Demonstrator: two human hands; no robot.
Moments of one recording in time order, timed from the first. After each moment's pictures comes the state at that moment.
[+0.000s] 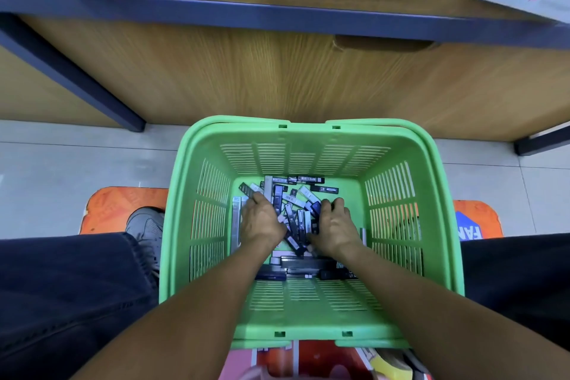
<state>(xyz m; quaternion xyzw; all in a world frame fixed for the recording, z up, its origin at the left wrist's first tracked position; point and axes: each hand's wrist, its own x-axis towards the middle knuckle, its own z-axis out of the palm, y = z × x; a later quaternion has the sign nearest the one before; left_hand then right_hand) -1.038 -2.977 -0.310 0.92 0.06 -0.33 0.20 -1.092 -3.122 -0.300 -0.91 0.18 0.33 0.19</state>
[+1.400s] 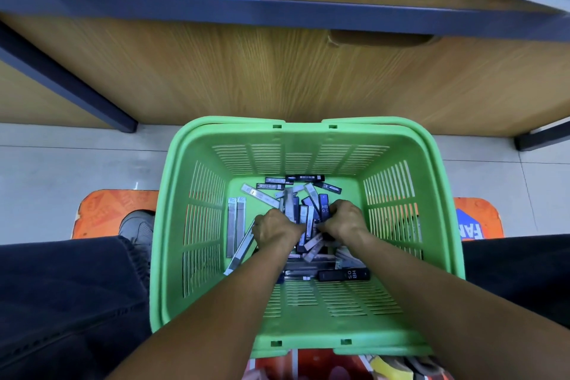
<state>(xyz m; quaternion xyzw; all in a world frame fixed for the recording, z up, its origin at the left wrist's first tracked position) -1.048 -3.013 -0.323 0.88 0.18 -0.39 0.20 -1.074 -3.144 -0.314 -0.80 0.39 0.32 0.33</state>
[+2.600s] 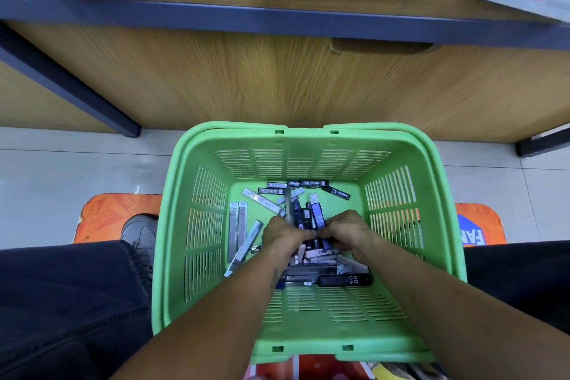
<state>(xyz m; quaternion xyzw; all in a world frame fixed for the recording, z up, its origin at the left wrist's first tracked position) -1.047 -3.011 -0.303 0.79 0.25 -0.44 0.36 -1.081 -3.153 -0.303 -0.67 0.45 0.34 0.49</state>
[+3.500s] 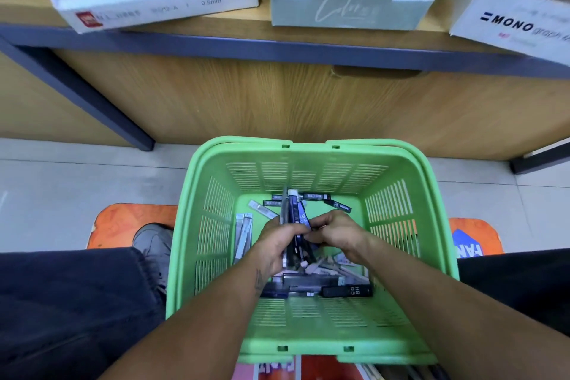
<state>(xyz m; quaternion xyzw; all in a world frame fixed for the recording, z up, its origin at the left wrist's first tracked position) -1.038 -2.992 -0.293 0.58 0.32 -0.48 0.58 -1.067 -3.139 -0.273 -0.66 0.30 0.34 0.60</state>
